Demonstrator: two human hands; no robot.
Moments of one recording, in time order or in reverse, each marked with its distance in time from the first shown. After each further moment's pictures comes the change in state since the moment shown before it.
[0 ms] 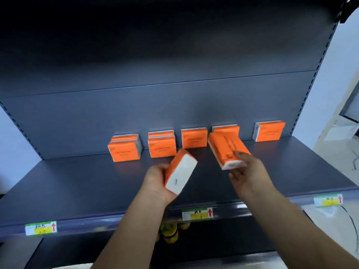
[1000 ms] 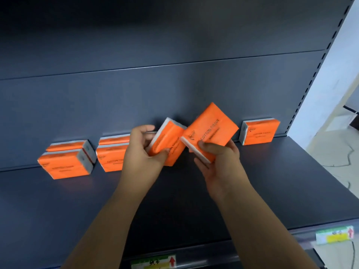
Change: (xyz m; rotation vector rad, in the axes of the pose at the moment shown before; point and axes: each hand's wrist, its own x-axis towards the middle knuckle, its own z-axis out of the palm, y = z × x) left_hand 0.133 -0.012 0.078 0.956 -0.006 0.971; right_hand 0.109 -0.030 0.027 0.045 -0.105 -0.034
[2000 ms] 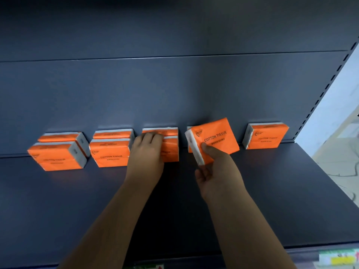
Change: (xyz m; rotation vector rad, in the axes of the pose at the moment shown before) left_hand 0.034 -0.056 0.028 0.935 -0.043 0.327; right_hand 0.016 0.000 0.006 -0.037 0.268 0.252
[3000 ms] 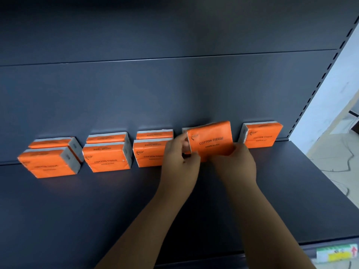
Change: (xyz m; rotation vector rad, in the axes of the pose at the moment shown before) left_hand -0.013 0.098 -0.011 -1.026 -0.042 -0.346; right_hand 0.032 -0.031 -0.034 -0.997 0.143 -0.653
